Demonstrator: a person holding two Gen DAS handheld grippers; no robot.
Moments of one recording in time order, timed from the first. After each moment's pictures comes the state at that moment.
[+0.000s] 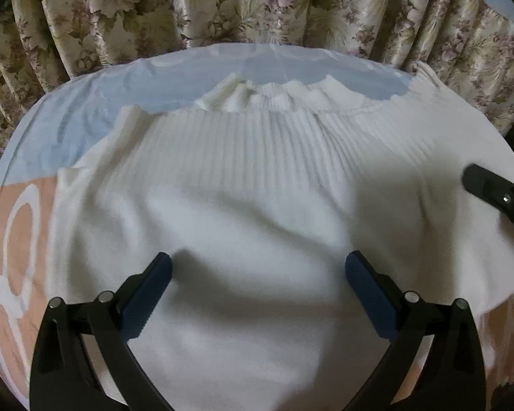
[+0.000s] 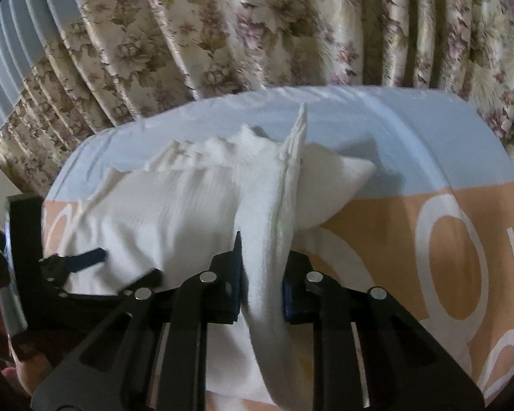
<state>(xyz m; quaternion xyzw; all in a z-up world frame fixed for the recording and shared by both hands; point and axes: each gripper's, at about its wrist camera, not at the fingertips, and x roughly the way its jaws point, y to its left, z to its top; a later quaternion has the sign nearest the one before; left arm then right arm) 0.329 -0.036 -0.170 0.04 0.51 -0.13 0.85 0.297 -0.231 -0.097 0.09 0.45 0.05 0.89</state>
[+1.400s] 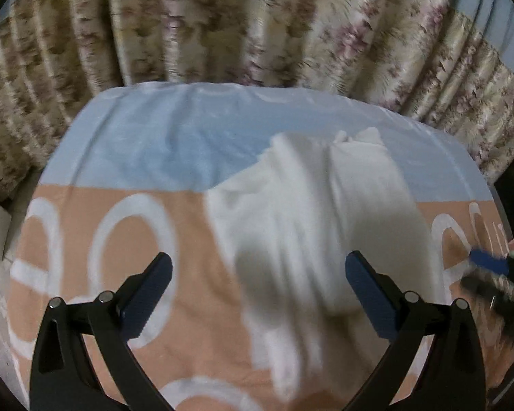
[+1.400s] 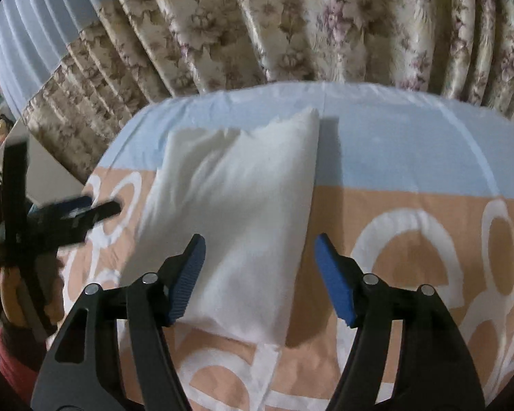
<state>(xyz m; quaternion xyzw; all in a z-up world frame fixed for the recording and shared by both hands) 0.344 0.094 -0.118 0.00 0.49 -0.12 0.86 0.275 -0.126 -0.089 0.08 0.49 0.14 0.86</state>
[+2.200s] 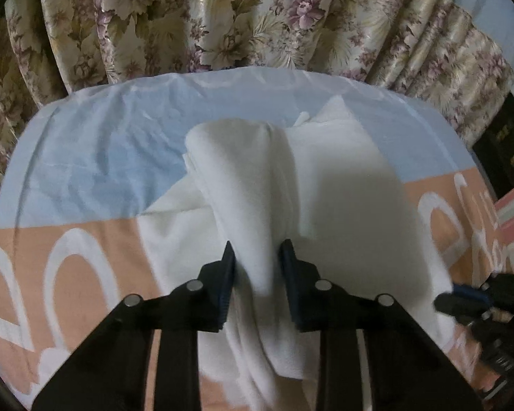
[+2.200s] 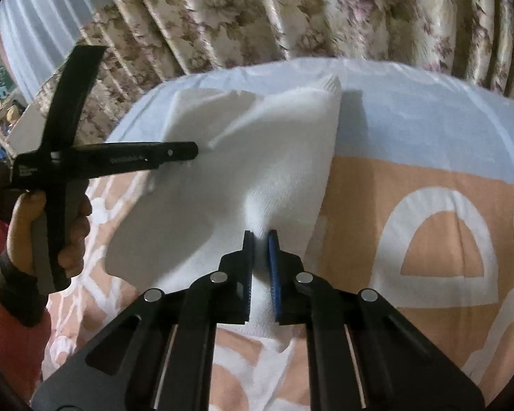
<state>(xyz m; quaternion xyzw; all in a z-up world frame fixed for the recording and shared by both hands) 0.369 0.067 -0.141 0.04 0.51 -0.20 0.83 0.259 -0.117 -0.108 0.08 0.48 0.18 0.85</state>
